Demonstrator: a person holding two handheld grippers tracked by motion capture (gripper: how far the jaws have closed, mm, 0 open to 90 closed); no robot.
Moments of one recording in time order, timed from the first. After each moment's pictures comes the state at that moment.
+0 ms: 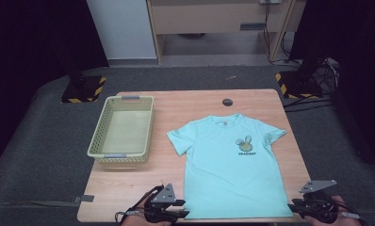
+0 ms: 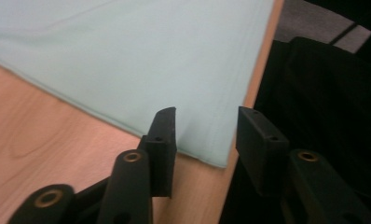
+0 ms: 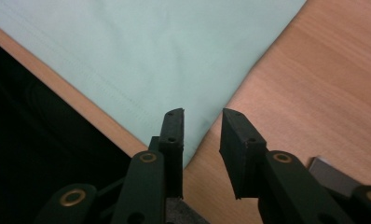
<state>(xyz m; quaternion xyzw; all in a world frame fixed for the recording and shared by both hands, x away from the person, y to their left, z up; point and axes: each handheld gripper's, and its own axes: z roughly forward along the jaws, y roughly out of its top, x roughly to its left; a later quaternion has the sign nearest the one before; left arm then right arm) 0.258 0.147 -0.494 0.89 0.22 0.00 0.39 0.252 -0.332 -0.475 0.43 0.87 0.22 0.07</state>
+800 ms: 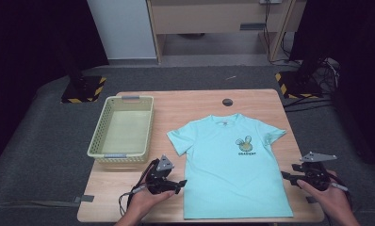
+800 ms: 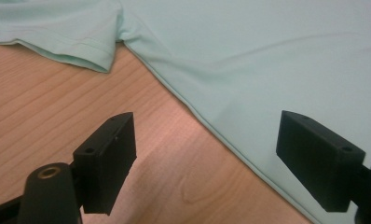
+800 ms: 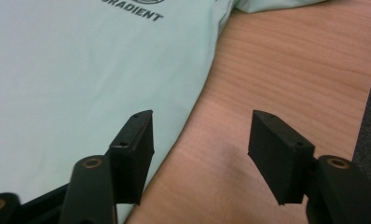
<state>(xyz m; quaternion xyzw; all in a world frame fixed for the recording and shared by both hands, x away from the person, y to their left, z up) 0.334 0.149 -0.500 0.85 0.36 0.10 0.37 0.337 -0.353 -0.494 0.48 0.80 0.31 0.15</state>
